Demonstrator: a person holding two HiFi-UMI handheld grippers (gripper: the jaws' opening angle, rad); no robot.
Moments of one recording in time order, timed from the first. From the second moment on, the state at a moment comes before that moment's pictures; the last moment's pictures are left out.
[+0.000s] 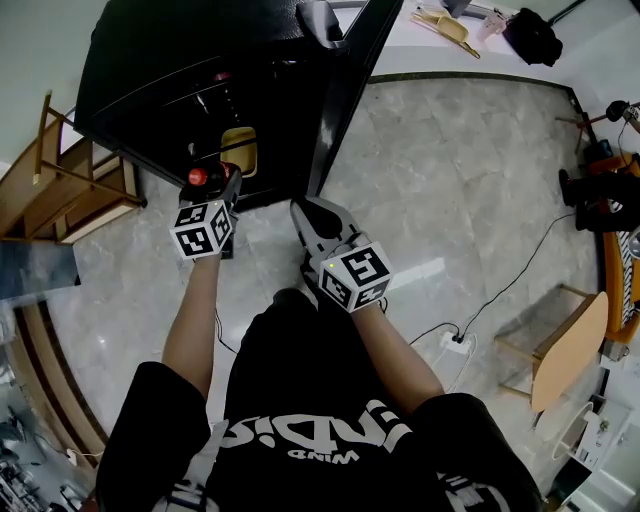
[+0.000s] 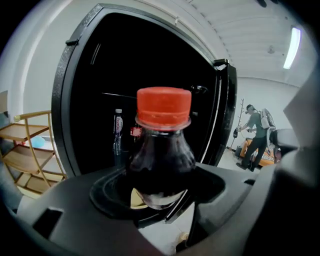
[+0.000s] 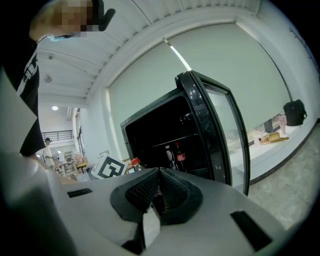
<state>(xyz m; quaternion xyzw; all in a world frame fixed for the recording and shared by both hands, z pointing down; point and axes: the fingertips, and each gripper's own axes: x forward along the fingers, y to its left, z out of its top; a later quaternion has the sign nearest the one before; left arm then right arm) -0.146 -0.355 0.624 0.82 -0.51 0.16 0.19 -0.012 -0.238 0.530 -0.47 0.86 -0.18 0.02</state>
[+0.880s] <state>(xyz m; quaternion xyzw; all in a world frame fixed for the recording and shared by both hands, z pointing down) -0.139 -0.463 0.701 0.79 -0.55 0.19 0.20 0.003 -0.286 0.562 -0.46 0.87 -0.20 0.01</state>
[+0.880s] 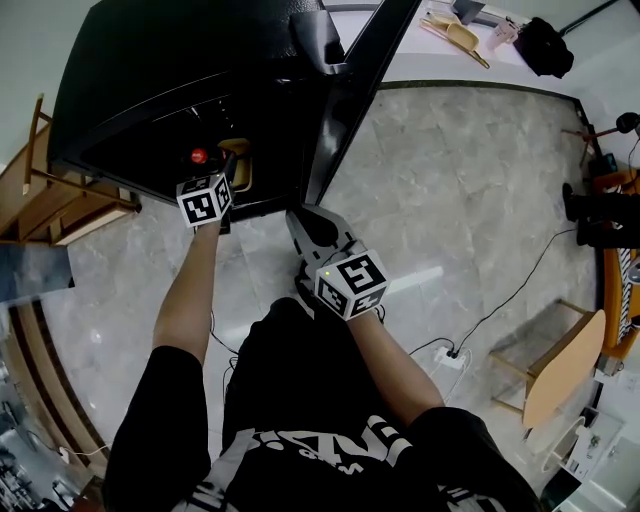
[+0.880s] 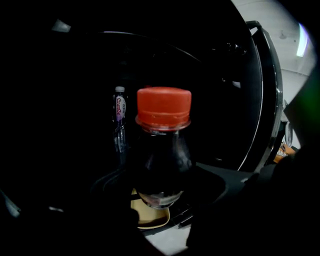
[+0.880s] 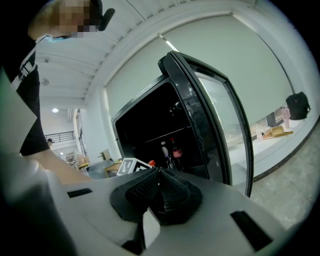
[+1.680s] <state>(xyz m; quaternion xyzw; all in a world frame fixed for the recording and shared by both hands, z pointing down) -0.139 -0.516 0.731 0.77 -0.55 0.24 0.21 -0.009 -0.289 0.576 -0.44 0.88 -0.20 -0.01</state>
